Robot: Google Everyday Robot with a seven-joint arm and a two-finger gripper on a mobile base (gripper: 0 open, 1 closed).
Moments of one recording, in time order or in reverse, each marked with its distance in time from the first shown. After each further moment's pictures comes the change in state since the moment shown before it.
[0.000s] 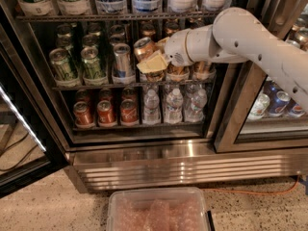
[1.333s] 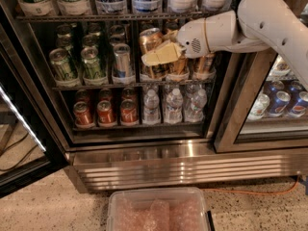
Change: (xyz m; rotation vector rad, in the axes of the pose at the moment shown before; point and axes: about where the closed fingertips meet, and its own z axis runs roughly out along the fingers) arm -0.030 0.024 -0.047 -0.232 -0.090 0.150
